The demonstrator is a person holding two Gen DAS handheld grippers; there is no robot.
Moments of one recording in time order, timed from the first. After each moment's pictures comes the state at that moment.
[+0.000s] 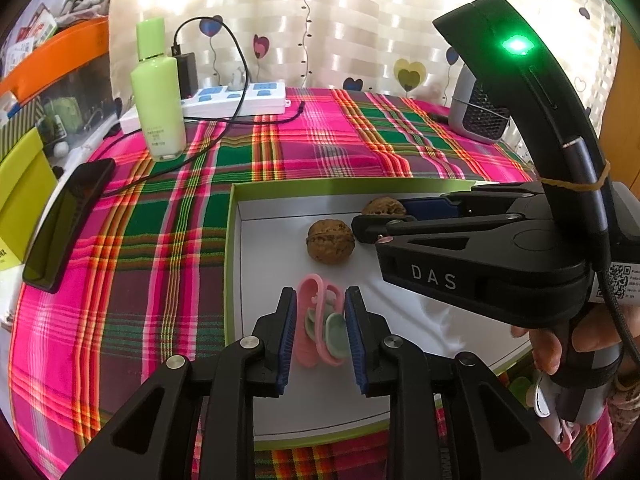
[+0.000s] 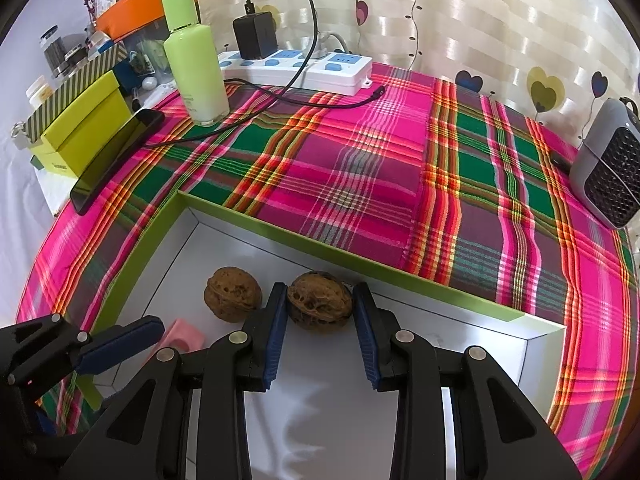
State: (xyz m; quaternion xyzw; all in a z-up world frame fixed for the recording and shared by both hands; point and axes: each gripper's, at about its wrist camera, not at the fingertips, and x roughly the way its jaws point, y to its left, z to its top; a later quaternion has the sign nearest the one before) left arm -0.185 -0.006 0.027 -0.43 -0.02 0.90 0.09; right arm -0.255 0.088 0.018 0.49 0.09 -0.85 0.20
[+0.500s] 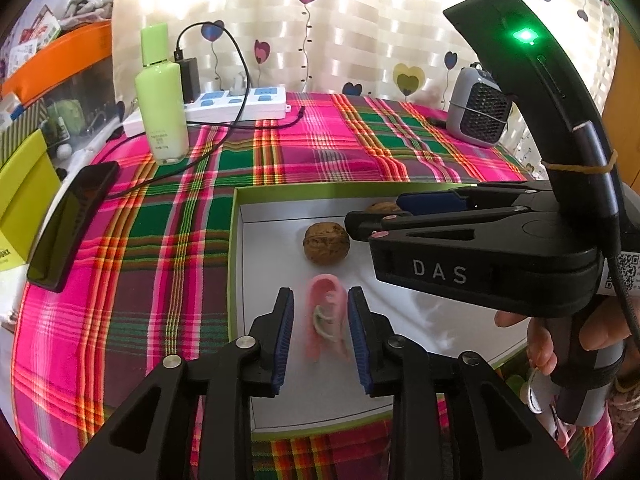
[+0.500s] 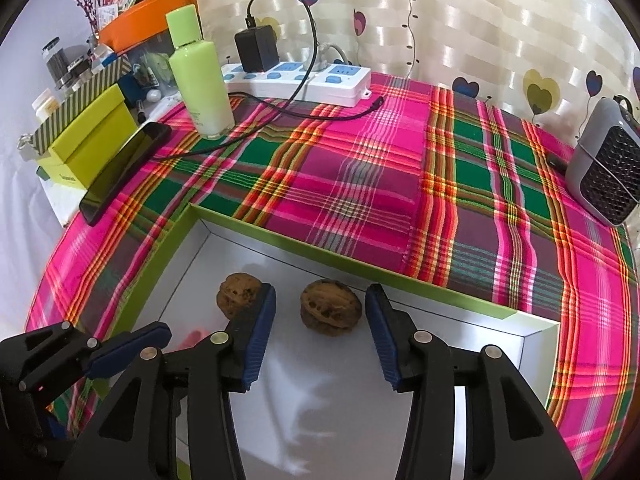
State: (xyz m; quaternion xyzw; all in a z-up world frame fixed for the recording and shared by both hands) left arm -0.179 -0.006 0.031 -0.42 -0.02 0.90 0.09; right arm -0.250 0.090 0.029 0.47 0.07 -0.85 0.21
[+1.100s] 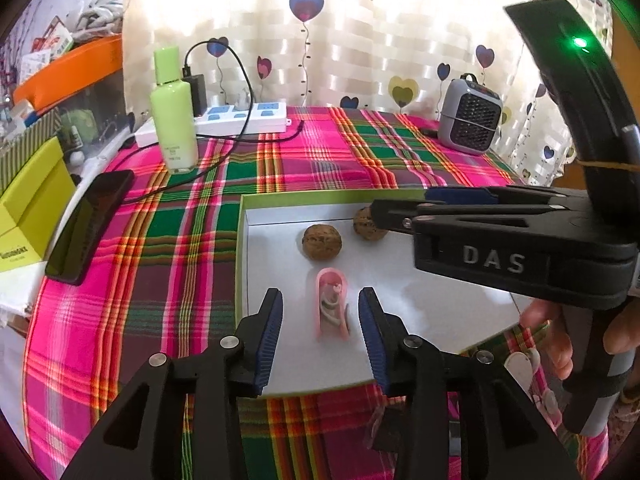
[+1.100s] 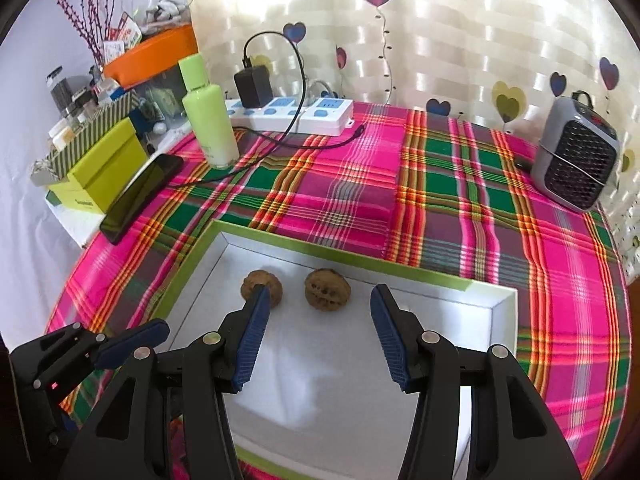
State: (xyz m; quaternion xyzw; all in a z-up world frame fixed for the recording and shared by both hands) left arm -0.153 -0.005 0.048 -0.40 -0.02 0.91 0.08; right arm -0.216 0.109 0.060 0.44 0.03 -0.88 0.19
